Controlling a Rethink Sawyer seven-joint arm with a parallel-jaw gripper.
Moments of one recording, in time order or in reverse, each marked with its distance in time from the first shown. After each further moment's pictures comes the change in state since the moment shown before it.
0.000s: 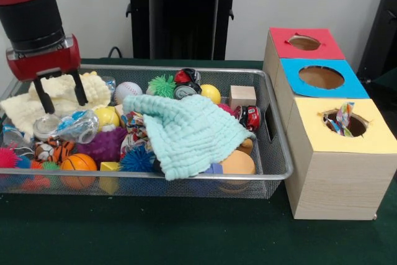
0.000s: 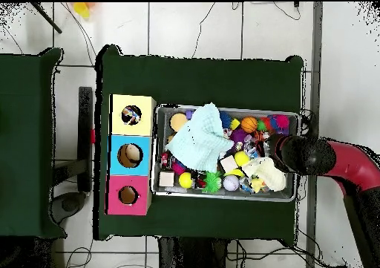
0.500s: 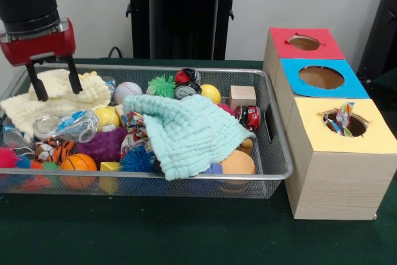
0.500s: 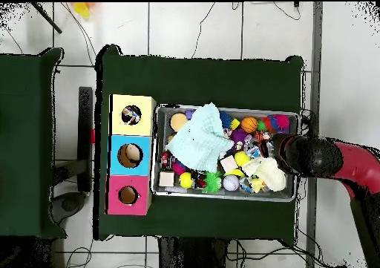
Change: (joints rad) arm 0.000 -0.051 0.000 0.024 0.022 0.000 0.000
